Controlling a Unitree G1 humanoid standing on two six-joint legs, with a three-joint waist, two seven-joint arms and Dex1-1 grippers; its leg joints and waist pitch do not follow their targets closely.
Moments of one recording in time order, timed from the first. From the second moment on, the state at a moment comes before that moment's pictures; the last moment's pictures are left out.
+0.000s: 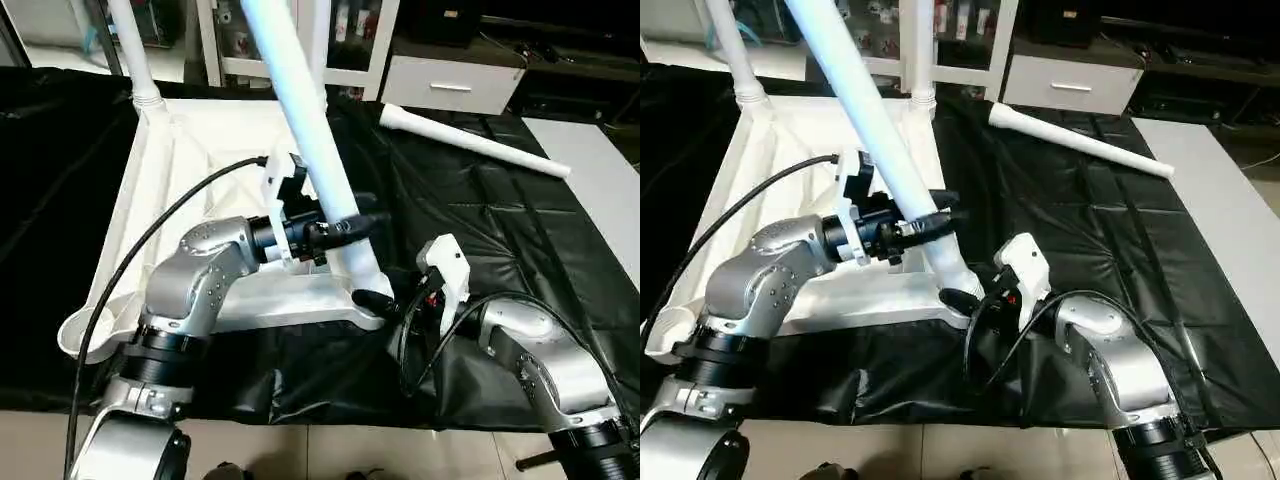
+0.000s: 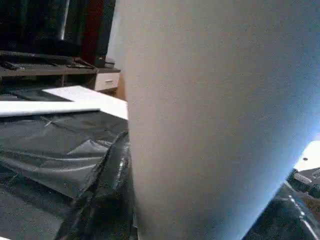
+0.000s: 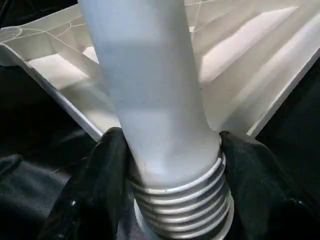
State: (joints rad) left arm -0.62 0.19 -0.05 0.20 -0.44 0.45 -1.00; right arm -0.26 -0.37 0.13 0.00 0.28 0.42 0.81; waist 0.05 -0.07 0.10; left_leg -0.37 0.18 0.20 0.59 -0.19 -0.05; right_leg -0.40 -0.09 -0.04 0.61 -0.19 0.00
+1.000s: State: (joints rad) left arm -0.75 0.20 -0.20 0.22 -0.34 0.46 -0.99; right arm -0.38 -0.41 0.13 -0.08 0.37 0.59 0.84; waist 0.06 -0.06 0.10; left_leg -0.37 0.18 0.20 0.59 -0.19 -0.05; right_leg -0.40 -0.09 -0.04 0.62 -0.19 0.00
